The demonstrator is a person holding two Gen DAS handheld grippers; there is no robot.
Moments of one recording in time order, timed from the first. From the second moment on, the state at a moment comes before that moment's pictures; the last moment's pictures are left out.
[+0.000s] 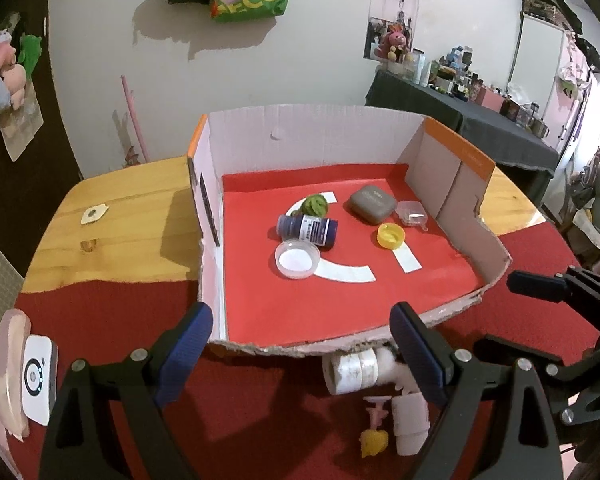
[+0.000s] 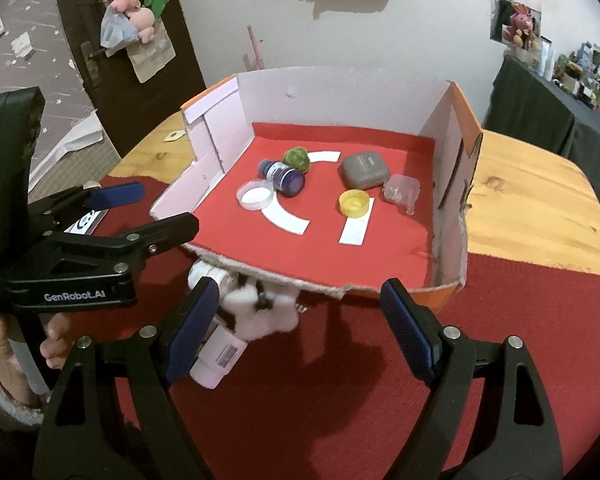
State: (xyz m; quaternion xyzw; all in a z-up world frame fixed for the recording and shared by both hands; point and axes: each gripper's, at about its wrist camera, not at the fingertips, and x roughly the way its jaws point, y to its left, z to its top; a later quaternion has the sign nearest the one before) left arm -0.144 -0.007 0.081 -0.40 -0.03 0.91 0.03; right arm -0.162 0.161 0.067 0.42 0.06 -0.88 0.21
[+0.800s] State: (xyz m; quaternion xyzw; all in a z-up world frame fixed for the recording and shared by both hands) left arm -0.111 0.000 0.047 -0.43 -0.03 0.90 0.04; right arm -0.134 0.155 0.027 0.45 0.06 -0.86 0.22
